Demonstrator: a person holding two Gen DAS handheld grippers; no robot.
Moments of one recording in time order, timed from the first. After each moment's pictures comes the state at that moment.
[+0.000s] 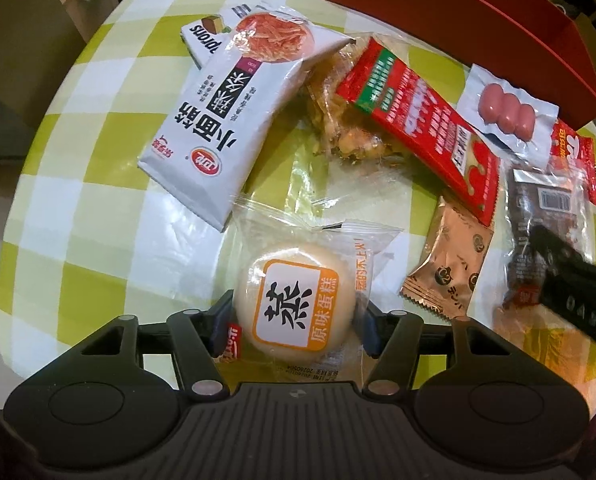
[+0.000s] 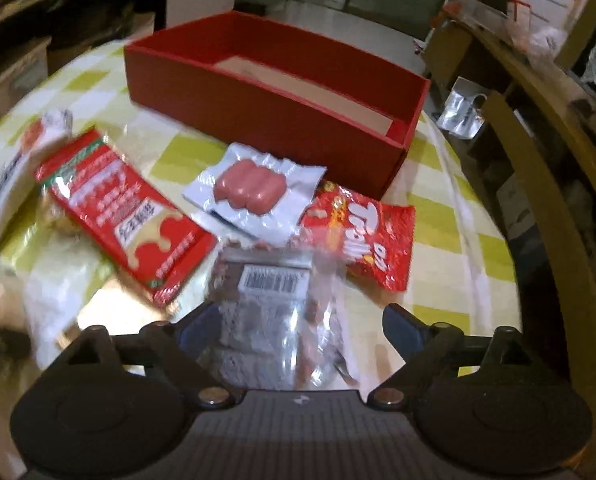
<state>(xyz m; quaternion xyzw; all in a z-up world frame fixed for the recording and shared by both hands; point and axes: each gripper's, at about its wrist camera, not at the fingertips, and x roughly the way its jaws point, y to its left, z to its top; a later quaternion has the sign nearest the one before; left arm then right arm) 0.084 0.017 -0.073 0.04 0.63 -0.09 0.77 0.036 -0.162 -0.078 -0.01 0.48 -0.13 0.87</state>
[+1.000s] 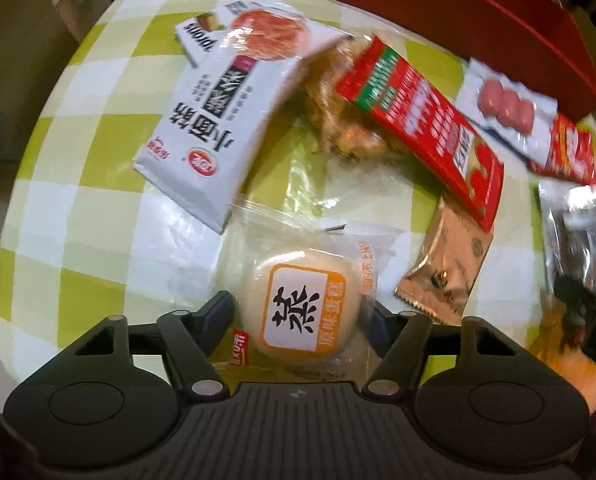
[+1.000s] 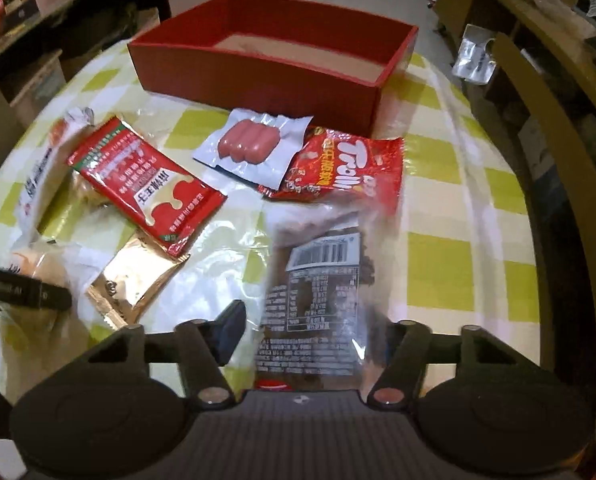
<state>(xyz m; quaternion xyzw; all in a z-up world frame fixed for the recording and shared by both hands) 0.090 0.017 -0.082 0.03 0.64 -0.10 0.76 -0.010 -0.192 -0.061 0.07 0.52 -0.08 0.85</state>
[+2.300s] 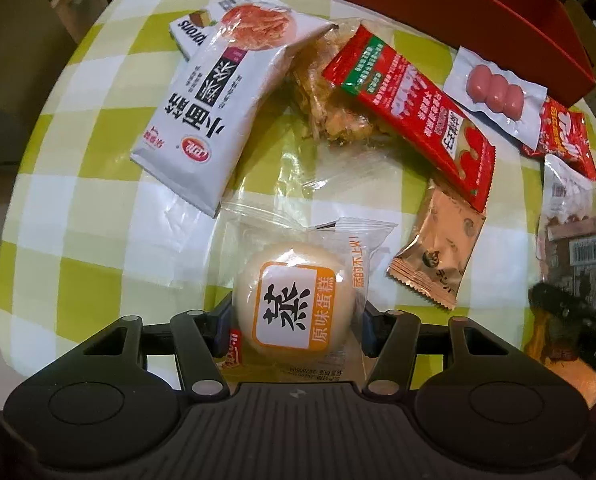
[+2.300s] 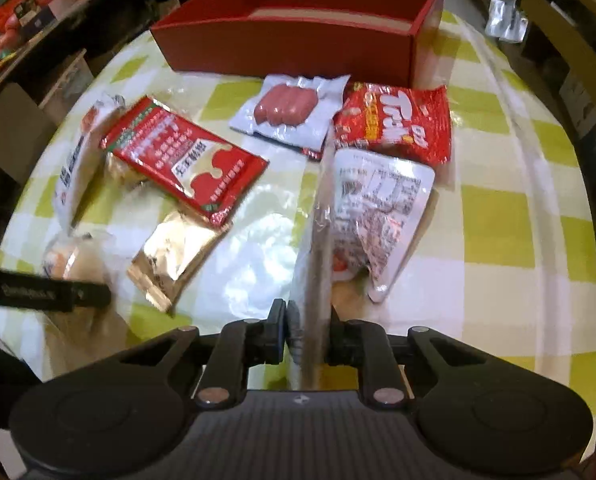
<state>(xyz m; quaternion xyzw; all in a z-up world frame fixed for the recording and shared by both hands) 0.079 0.010 -0.082 0.06 0.63 -0.10 0.77 -0.009 -0.186 -0.081 0.13 0.53 -0.03 0.84</state>
